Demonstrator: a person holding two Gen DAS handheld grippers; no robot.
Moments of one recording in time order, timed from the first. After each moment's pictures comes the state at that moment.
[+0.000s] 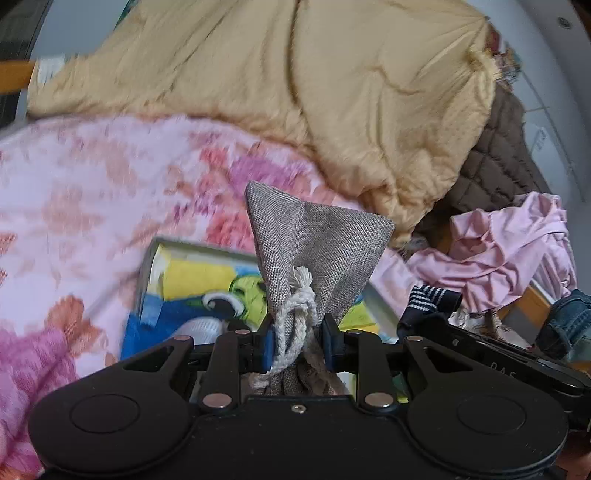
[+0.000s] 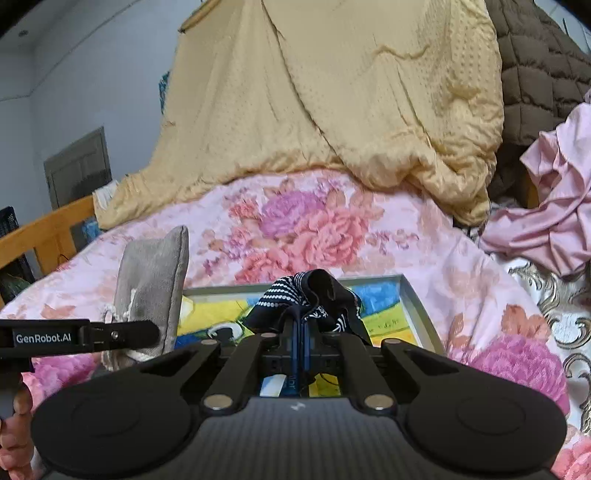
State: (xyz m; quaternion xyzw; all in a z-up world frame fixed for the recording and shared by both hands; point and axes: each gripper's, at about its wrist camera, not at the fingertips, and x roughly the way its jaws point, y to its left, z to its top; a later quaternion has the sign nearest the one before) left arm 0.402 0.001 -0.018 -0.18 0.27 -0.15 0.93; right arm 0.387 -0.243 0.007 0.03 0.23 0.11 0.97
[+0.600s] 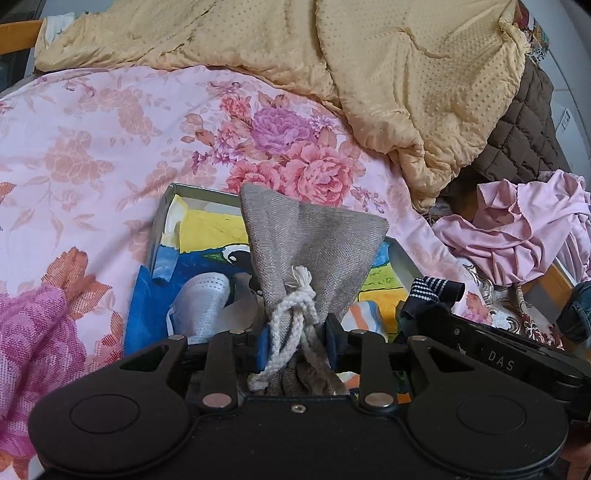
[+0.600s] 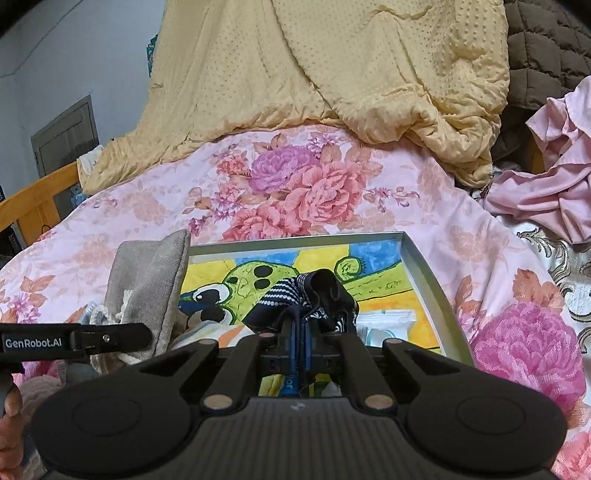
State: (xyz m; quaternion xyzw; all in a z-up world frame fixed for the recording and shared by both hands) left arm 0.418 0.005 -0.044 -0.18 0.32 -0.14 0.92; right arm 0.404 -0.235 -0.015 0.02 0.29 0.10 0.95
